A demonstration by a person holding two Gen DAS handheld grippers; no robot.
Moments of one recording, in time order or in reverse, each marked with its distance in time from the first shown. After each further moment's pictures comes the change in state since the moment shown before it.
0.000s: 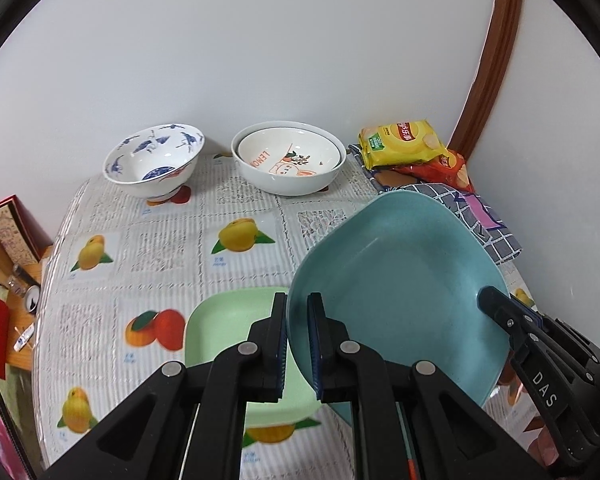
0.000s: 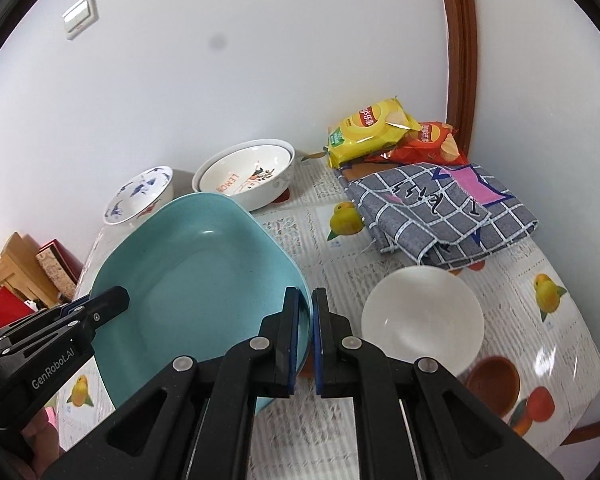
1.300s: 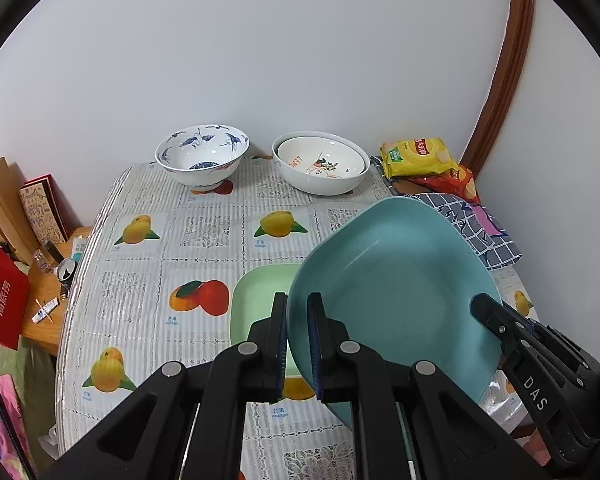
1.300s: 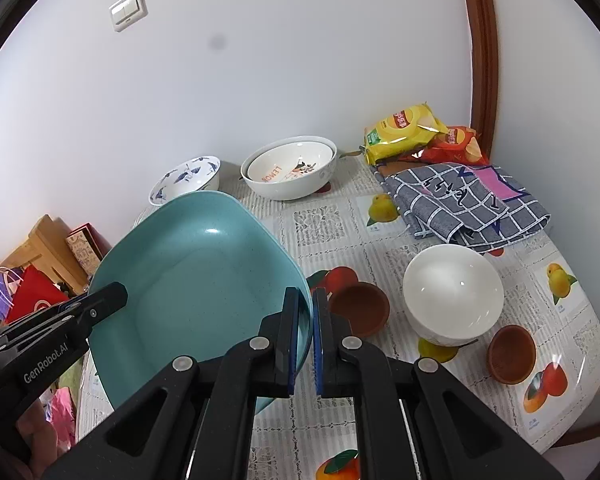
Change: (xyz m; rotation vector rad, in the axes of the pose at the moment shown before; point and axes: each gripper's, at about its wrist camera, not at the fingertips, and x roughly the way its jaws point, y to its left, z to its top) left arm -0.054 0.023 -0.030 -0.065 -0.043 0.052; right arm -0.038 0.030 -0.028 -0.039 -0.009 0.082
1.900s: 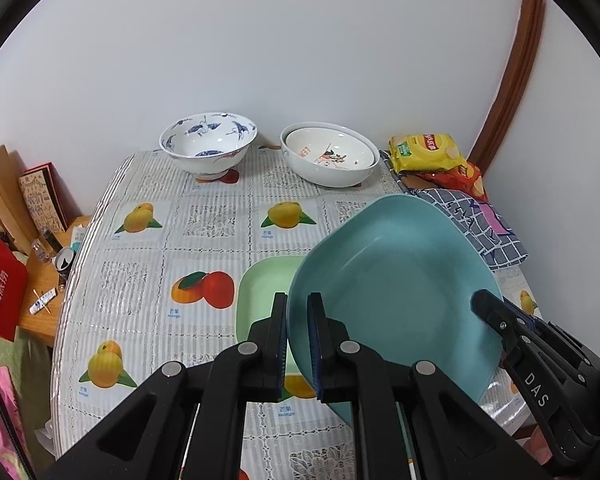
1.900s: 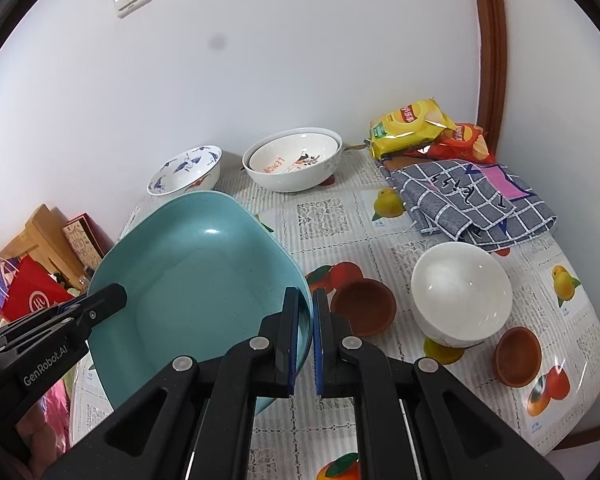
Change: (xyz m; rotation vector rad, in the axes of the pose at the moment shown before) left arm 0.013 0.013 -0.004 -0.029 0.025 0.001; right arm 0.014 0.009 0.001 -0.026 0.022 -0.007
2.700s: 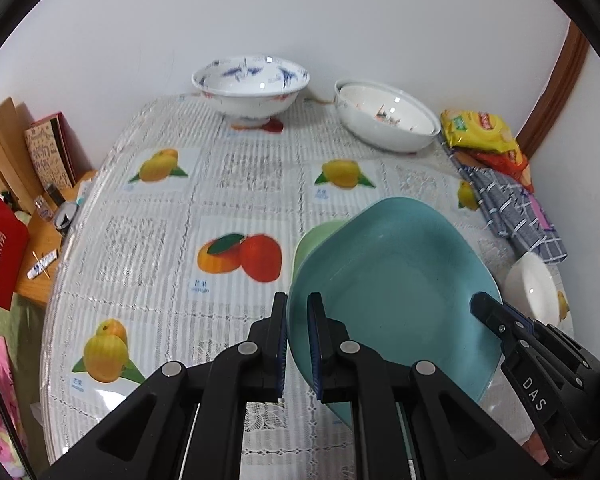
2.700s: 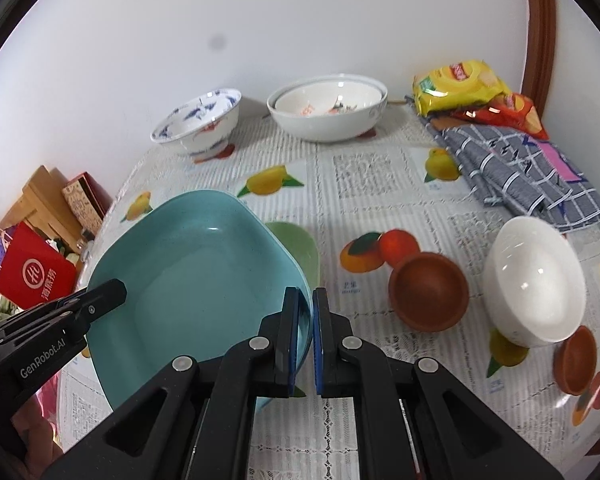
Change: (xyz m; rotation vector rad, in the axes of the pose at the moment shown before) left arm 0.068 0.054 -0.017 -0.074 0.127 0.050; right arm 0.085 0.028 -0.018 -0.057 0.141 0.040
